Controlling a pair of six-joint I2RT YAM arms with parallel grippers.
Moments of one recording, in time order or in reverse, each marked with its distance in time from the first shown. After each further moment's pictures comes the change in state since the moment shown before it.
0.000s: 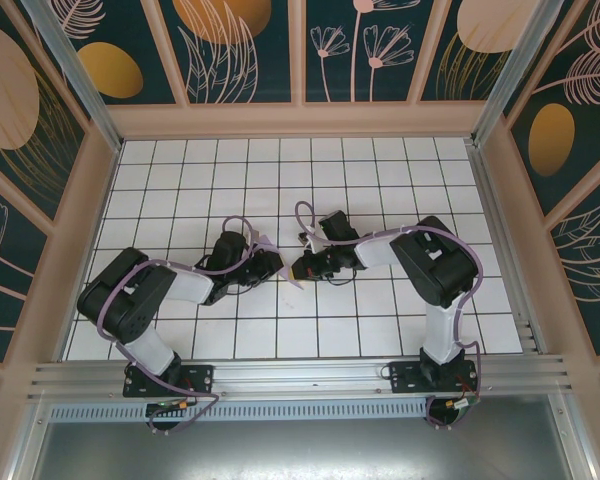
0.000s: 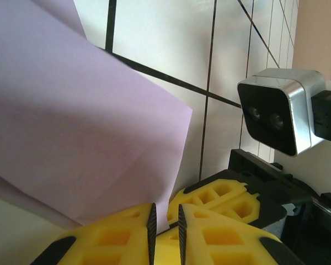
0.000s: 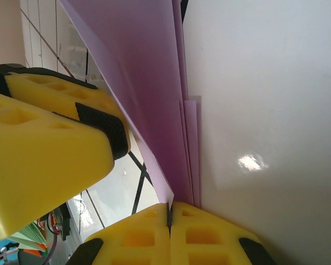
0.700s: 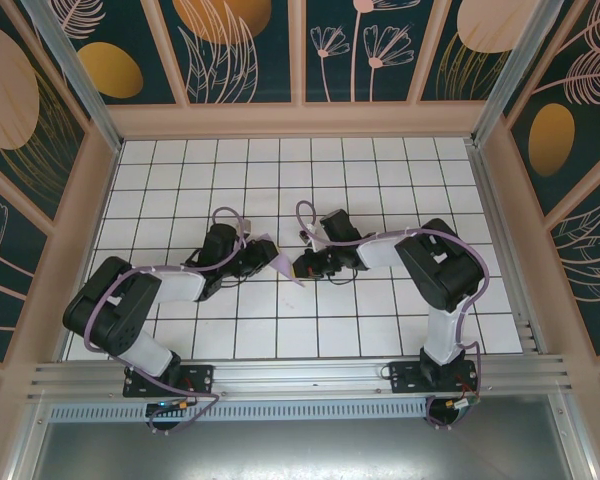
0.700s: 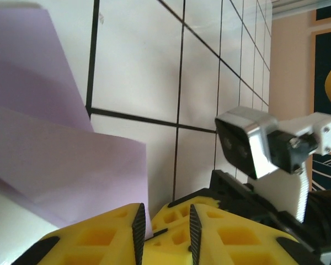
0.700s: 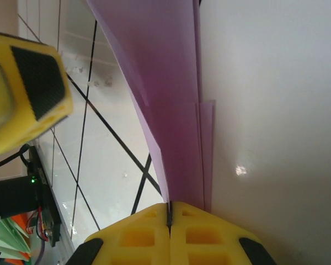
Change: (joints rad) left arm 0.051 -0.097 0.009 -0.049 0.002 0.018; right arm 0.001 -0.045 -0.016 0.000 0.046 -0.023
